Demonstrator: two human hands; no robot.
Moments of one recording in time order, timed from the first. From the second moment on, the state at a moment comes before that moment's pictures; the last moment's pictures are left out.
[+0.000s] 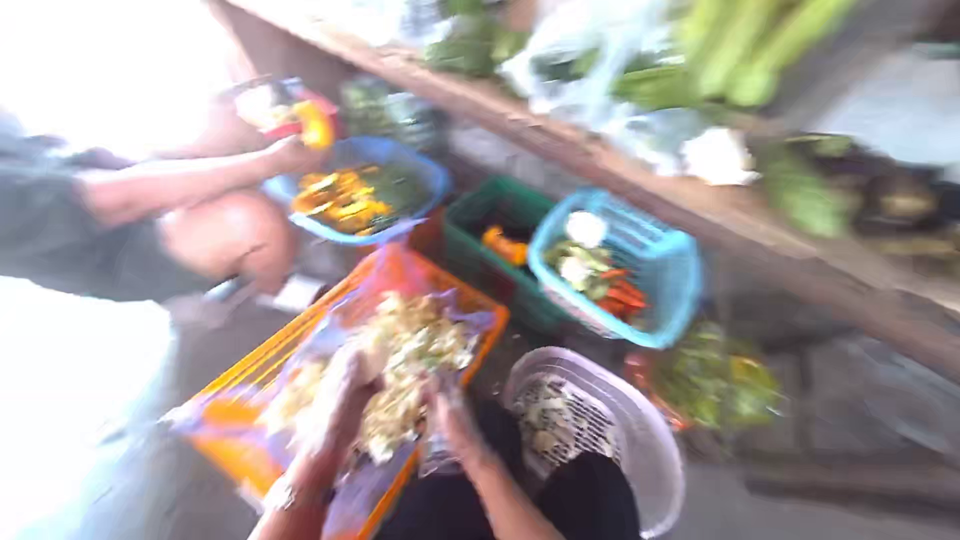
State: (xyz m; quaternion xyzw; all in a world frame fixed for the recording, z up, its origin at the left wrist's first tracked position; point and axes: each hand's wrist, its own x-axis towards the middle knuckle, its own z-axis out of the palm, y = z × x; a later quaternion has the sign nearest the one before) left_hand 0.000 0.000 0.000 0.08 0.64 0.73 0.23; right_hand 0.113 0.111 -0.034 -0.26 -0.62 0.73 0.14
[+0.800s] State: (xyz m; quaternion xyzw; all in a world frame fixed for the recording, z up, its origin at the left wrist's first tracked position) left_hand -0.033 0.023 0.021 0.04 0.72 0.65 0.26; right_hand 0.089 0.088 -0.020 -0.22 -0.85 0.46 0.16
